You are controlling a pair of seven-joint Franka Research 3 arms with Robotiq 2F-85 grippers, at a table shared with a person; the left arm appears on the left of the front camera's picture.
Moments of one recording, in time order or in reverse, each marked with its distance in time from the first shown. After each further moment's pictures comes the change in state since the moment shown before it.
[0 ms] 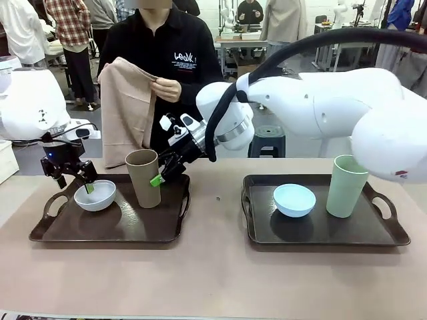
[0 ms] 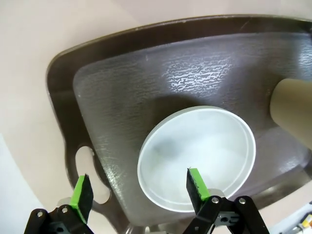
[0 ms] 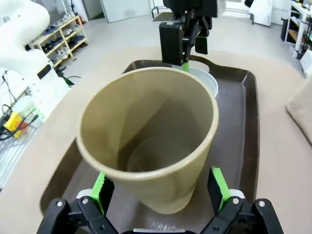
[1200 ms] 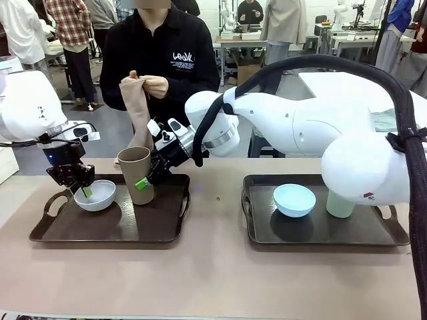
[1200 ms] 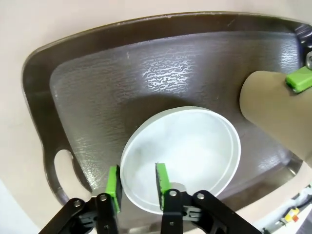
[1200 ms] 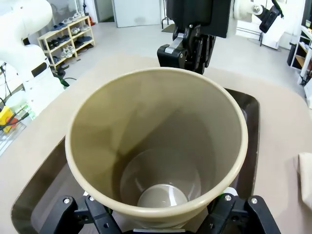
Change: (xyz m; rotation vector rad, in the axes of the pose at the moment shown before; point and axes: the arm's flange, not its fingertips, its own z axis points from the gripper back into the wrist) left arm 0.001 0.006 -0.004 -0.123 0.010 0.034; right arm 0.006 -0.022 -0.035 0.026 -0.058 0.115
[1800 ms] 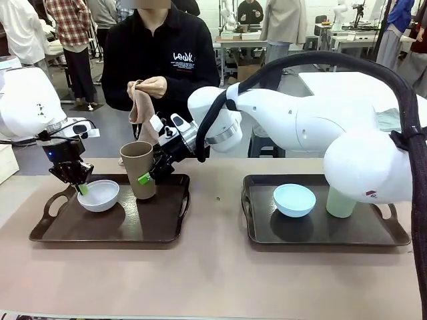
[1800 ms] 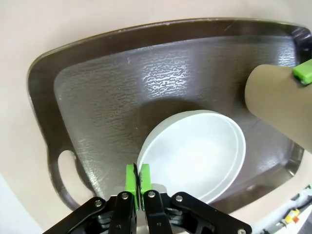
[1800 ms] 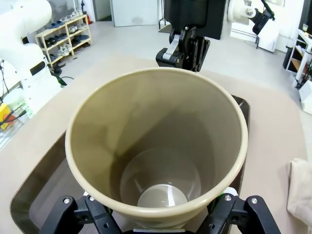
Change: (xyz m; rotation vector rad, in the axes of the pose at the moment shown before) left arm 0.001 -0.001 0.007 0.004 -0.013 -0.002; right arm 0.006 -0.004 0.015 -0.021 0.000 0.030
